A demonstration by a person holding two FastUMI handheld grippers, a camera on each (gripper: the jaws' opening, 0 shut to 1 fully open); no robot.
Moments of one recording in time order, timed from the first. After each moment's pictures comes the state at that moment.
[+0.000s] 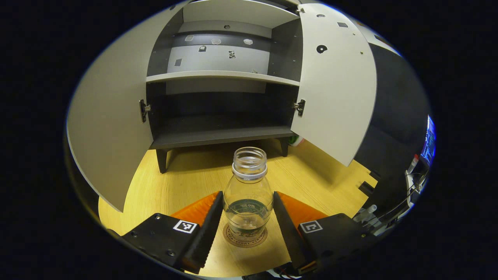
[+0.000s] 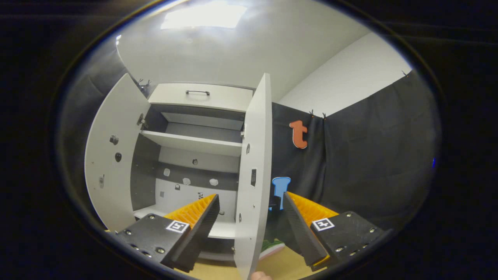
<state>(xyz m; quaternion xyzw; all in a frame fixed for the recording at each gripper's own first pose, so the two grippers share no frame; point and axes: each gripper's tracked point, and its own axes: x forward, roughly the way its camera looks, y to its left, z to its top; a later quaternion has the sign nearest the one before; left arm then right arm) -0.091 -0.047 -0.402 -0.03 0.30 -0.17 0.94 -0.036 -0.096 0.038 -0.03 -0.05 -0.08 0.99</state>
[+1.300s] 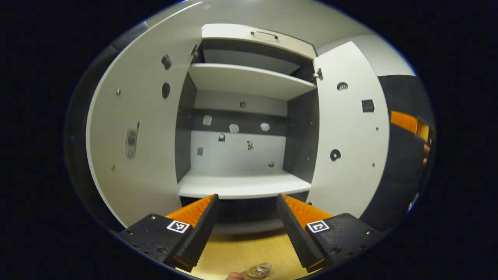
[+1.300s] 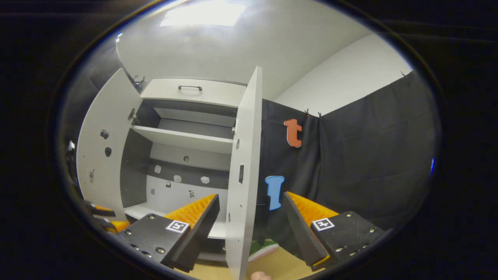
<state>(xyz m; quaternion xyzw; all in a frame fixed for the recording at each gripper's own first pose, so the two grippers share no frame) 0.000 -0.005 -0.098 -0.03 0.06 -0.08 0.99 -0.022 -0.126 0.032 -0.05 -0.05 -0.11 0.99</state>
